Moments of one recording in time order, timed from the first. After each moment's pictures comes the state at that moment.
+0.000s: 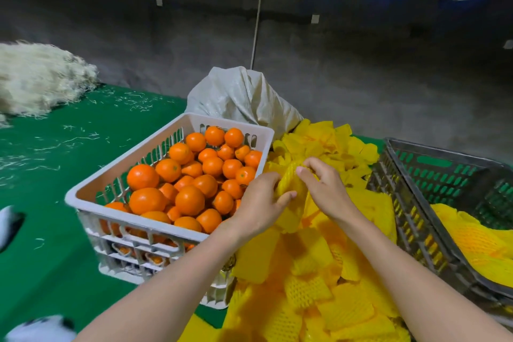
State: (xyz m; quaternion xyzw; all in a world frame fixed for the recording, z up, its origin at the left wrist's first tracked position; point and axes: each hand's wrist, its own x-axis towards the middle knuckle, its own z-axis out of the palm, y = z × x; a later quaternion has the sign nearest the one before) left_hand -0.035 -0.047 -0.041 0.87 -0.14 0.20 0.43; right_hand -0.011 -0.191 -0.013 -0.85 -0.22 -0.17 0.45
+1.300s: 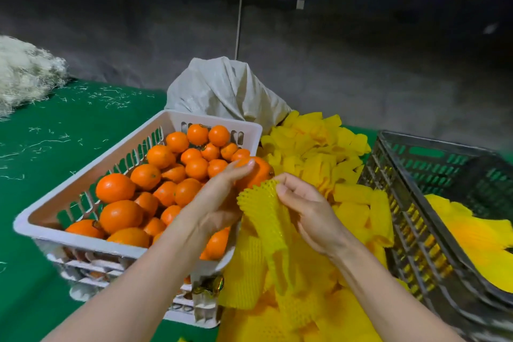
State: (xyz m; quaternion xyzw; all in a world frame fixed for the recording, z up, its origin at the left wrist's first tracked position) left_hand -0.009 -0.016 -0.017 0.47 0.01 -0.17 0.87; right_hand -0.034 -0.170 -0.018 -0.60 -0.23 0.12 0.76
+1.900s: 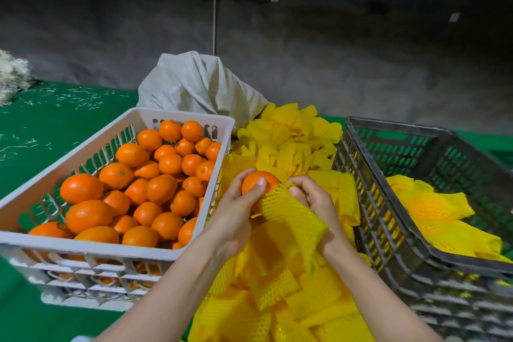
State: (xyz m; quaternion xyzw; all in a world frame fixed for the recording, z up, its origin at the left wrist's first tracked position) left_hand -0.042 -0.092 -0.046 0.50 0.01 -0.11 0.86; right_hand -0.052 -0.234 -0.044 -0.80 -0.15 -0.15 0.57
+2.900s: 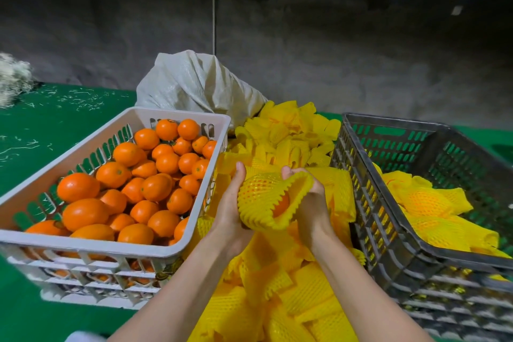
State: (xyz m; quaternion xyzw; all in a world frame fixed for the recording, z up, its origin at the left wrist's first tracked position) left_hand -0.040 -0.106 -0.051 0.39 0.00 -0.18 0.90; right_hand -0.036 -0.225 -0.045 -0.64 -0.01 -0.14 0.75
